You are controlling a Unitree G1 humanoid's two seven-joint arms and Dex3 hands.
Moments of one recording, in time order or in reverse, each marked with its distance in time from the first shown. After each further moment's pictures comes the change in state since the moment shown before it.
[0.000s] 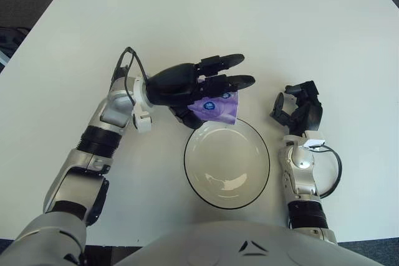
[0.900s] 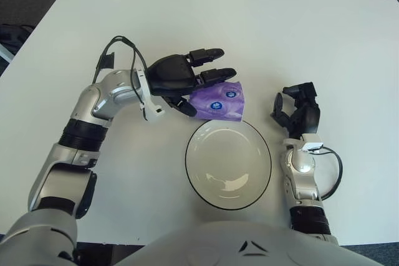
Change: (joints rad) left arm -0.077 0.120 -0.046 -0.001 0.432 0.189 0.140; right arm 0.056 -0.003 0.028 -0.062 -0.049 0.047 0.015
